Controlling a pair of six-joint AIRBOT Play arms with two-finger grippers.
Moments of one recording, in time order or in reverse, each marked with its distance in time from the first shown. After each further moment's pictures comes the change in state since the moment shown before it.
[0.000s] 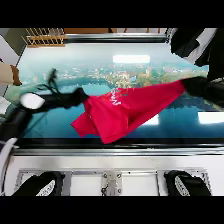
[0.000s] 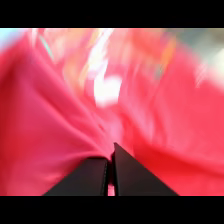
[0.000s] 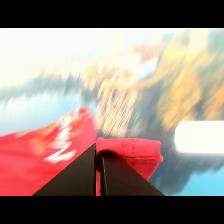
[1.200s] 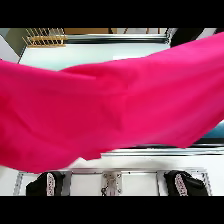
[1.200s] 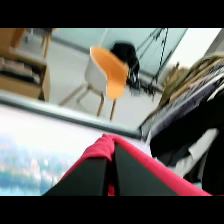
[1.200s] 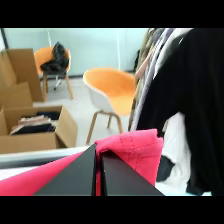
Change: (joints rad) left arm 0.661 0.516 0.492 -0.056 -0.367 -0.039; right arm -0.212 0.042 0.389 -0.118 -0.137 -0.063
